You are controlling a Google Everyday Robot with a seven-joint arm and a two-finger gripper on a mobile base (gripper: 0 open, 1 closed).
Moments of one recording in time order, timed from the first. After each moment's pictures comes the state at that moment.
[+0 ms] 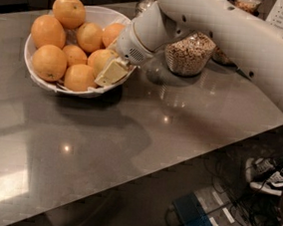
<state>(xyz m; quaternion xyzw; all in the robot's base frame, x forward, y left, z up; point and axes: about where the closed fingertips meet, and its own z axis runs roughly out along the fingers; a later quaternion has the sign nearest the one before) 0.598 0.090 0.896 -0.66 0.65 0.18 0.32</state>
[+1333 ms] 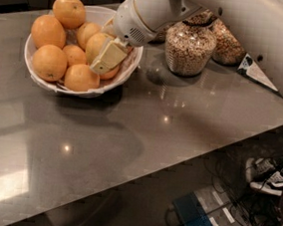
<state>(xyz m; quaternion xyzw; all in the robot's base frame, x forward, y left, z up) 0.593 0.098 0.952 -0.68 0.61 0.18 0.36</state>
